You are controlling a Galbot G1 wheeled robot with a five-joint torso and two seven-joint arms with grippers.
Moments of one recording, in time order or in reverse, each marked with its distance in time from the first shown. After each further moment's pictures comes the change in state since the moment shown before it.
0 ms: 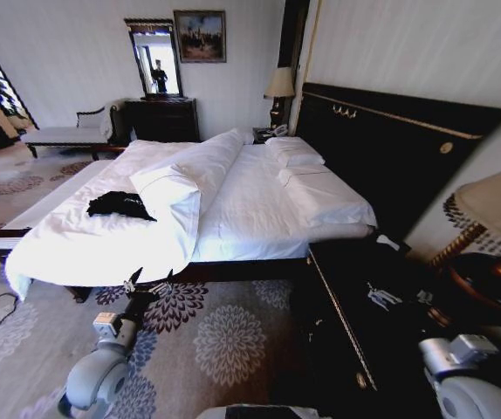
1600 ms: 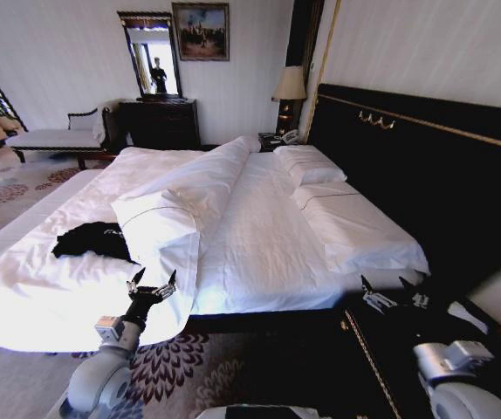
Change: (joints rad) left arm 0.022 -0.017 0.014 -0.025 0.031 -0.011 0.010; right arm -0.012 0.042 -0.025 0.032 -0.029 0.015 0.001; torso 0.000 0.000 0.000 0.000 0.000
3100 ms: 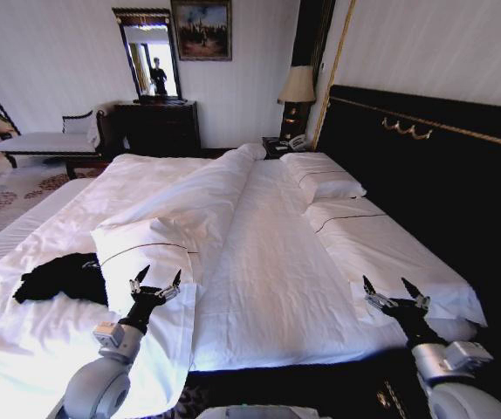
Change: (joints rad) left arm 0.038 0.001 -0.003 -0.043 0.043 -0.047 0.039; right arm 0.003 0.013 -0.011 -0.007 -0.009 0.008 0.033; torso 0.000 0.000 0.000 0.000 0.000
